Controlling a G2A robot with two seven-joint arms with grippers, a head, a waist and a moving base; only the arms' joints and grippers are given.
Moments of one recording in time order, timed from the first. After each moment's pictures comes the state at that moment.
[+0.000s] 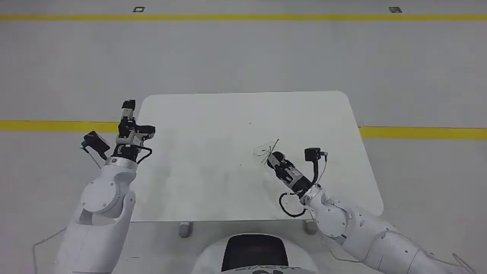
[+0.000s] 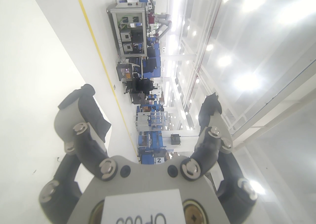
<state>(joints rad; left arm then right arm) 1.73 -1.15 -1.60 -1.80 -0.42 0.00 0.00 -1.30 -0.94 0.50 -1.44 -0.16 -0.34 -0.38</state>
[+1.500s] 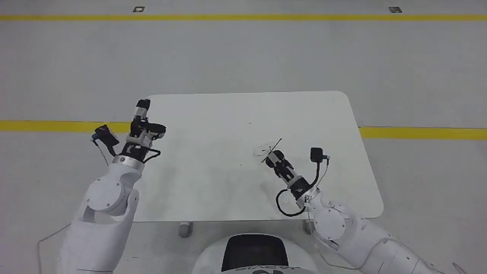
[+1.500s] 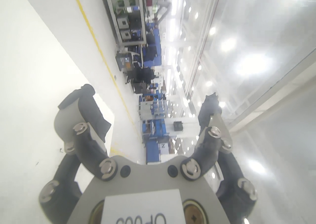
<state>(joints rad) 1.71 -1.14 -1.55 -1.80 -0.32 -0.02 -0.16 -1.40 -0.97 0.61 -1.54 0.09 -0.34 -0.32</state>
